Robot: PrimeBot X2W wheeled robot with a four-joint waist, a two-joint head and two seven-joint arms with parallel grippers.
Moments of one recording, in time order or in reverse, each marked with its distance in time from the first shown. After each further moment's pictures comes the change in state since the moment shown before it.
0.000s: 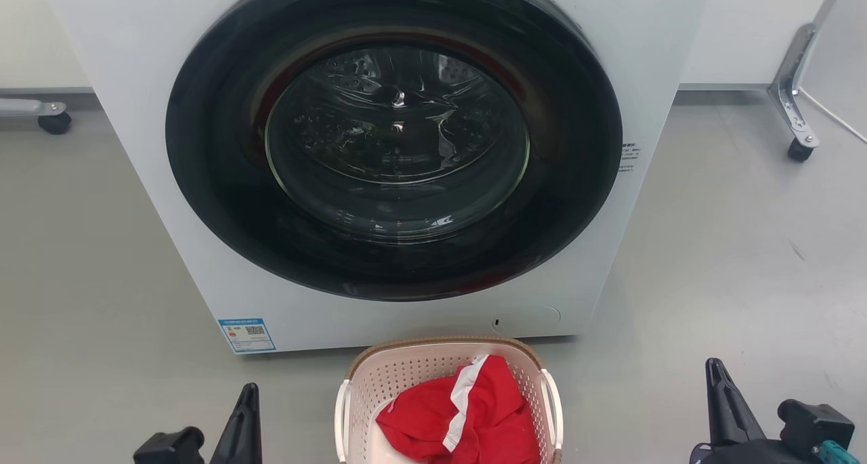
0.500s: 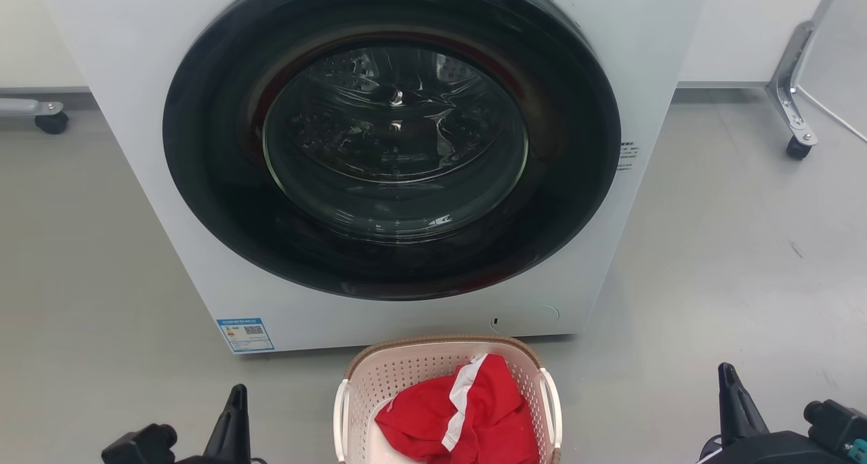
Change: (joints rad) left arm -0.010 -0.012 0.058 0.016 -0.204 -0.043 0.055; right arm -0.005 0.025 -0.063 0.012 0.236 0.040 0.066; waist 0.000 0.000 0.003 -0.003
